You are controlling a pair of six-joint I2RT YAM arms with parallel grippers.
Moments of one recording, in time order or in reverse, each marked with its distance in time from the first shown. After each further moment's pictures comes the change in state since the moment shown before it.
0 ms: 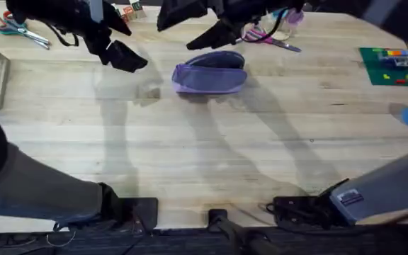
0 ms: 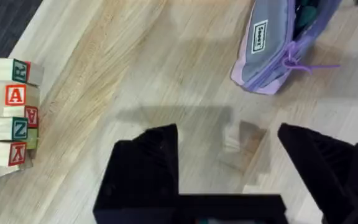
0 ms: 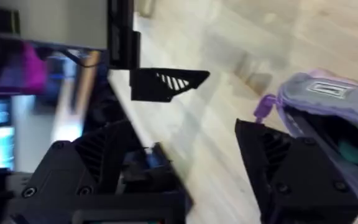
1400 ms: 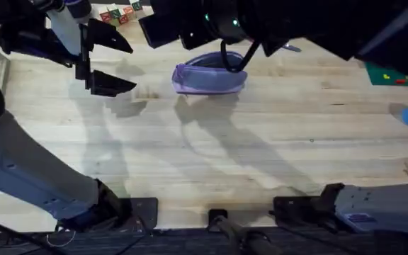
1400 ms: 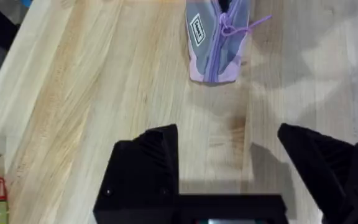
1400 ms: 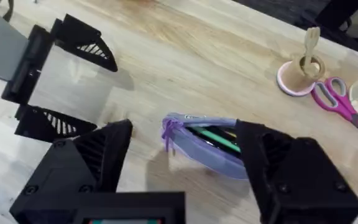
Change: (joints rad) left arm 0.198 0.208 0.000 -0.306 0.303 0.781; right arm 0.436 -0.211 0.000 -0.072 1.206 -0.144
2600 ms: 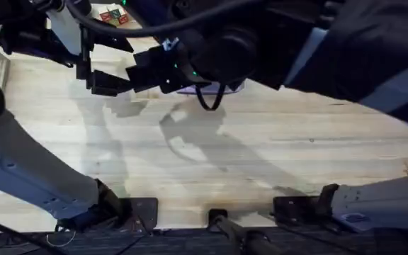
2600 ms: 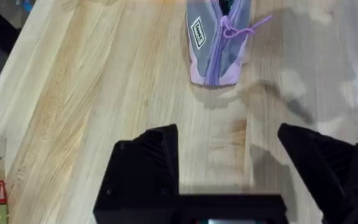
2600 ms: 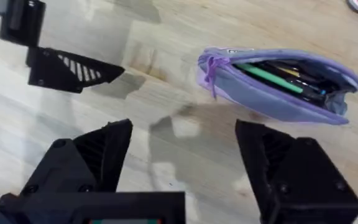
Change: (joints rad) left arm 0.000 0.006 0.000 0.000 0.016 0.005; right arm 0.116 0.108 0.000 -0.154 -0.052 0.277
